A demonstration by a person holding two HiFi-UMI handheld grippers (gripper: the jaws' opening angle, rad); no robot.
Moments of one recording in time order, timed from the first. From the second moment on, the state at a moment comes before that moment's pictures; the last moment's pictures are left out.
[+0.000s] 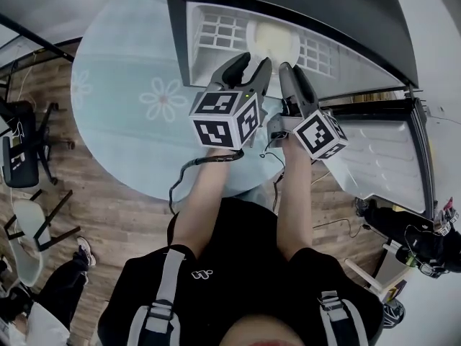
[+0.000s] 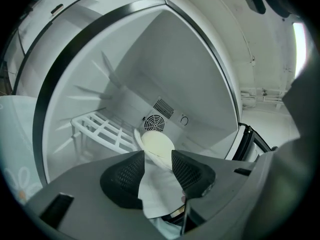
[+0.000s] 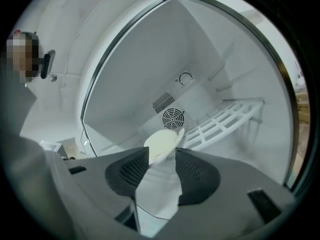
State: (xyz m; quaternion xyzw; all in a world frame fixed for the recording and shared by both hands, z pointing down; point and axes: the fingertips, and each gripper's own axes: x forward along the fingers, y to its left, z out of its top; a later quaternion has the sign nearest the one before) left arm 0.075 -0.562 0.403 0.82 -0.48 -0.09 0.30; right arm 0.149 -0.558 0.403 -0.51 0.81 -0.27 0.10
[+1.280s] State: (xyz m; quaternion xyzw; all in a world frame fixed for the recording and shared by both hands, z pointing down) left arm 0.079 -0.523 0.395 0.81 -0.46 -0.09 0.34; right arm 0.132 -0.519 0.390 -0.49 0.78 -0.35 0.15
